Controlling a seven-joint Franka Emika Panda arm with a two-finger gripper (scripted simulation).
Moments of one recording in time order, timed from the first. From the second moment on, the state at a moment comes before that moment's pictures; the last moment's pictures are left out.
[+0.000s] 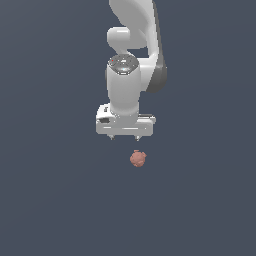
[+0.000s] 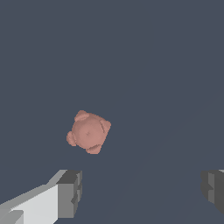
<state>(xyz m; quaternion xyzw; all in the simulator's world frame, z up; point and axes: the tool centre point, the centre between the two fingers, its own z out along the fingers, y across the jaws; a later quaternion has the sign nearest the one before) 0.016 -0.012 0.183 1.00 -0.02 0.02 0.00</state>
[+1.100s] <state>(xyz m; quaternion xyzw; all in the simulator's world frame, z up) 0.033 0.037 0.107 0.98 -0.19 0.00 0.00</state>
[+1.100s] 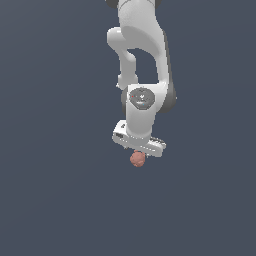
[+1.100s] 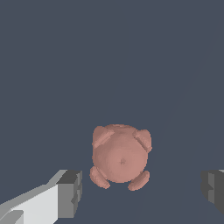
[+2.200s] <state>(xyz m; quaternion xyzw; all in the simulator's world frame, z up) 0.034 0.048 0.056 0.97 -0.23 0.00 0.00</state>
